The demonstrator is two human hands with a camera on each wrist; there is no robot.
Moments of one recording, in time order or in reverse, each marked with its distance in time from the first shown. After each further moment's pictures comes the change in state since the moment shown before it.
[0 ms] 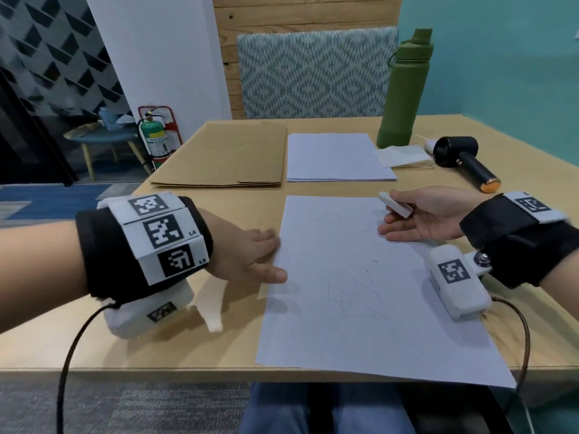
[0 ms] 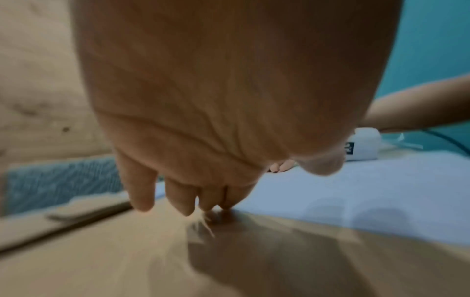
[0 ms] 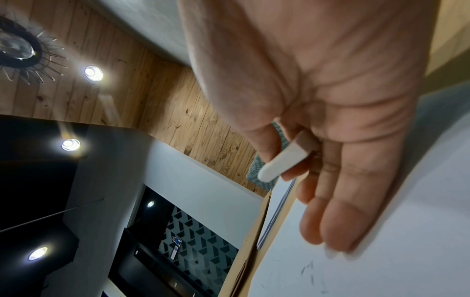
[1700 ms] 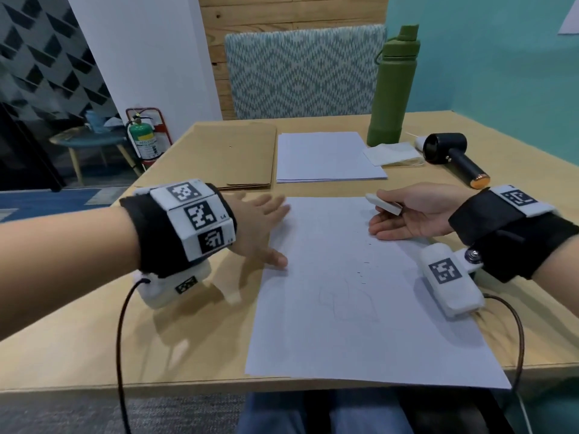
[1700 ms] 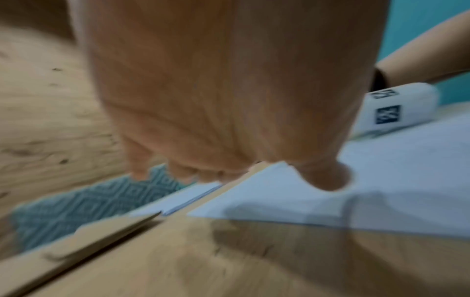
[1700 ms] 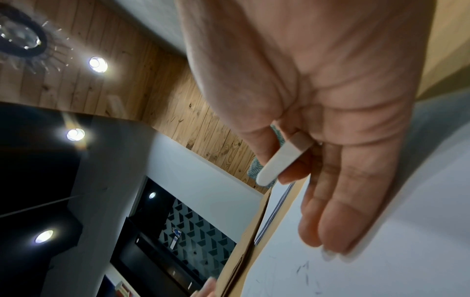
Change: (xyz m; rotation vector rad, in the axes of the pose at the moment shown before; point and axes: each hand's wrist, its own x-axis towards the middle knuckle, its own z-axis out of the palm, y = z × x) left_hand 0.031 0.003 -0.028 0.076 0.187 -0.073; right_hand -0.001 -0.002 0.002 -0.022 -0.023 0.003
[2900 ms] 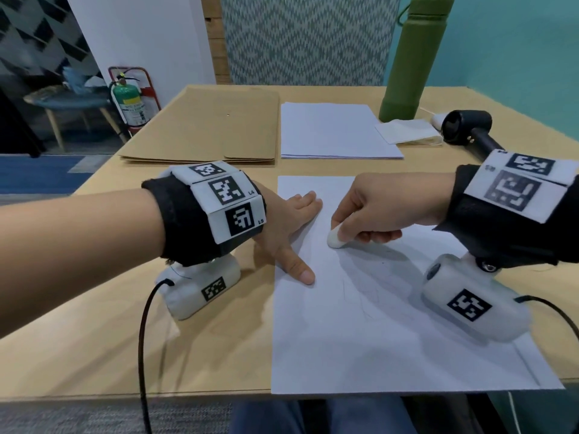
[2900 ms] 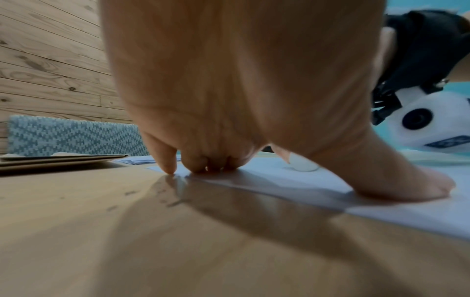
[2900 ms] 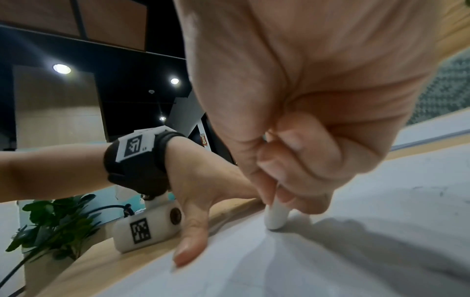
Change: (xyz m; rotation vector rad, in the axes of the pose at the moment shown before) left_hand 0.023 0.011 0.001 -0.189 -0.096 0.160; right_hand -0.026 -0.011 0.079 -1.101 -0.151 -0.269
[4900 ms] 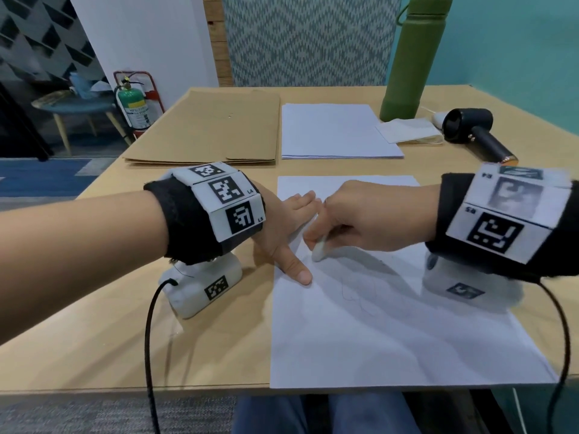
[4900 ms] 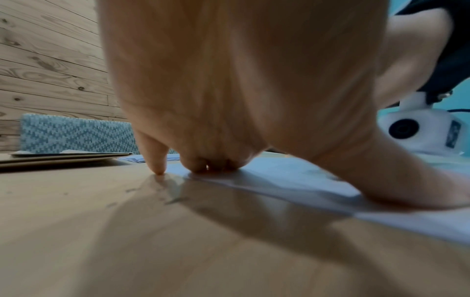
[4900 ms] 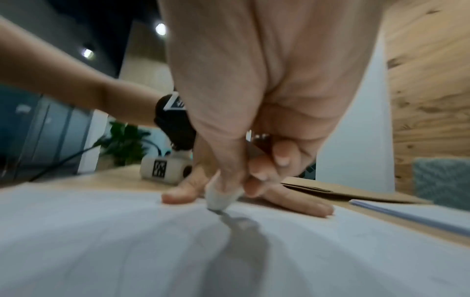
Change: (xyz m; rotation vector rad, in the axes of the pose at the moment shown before) left_hand 0.006 -0.005 0.004 -0.017 0.014 0.069; right_hand -0.002 -0.005 0.011 -0.462 0.028 -0.547
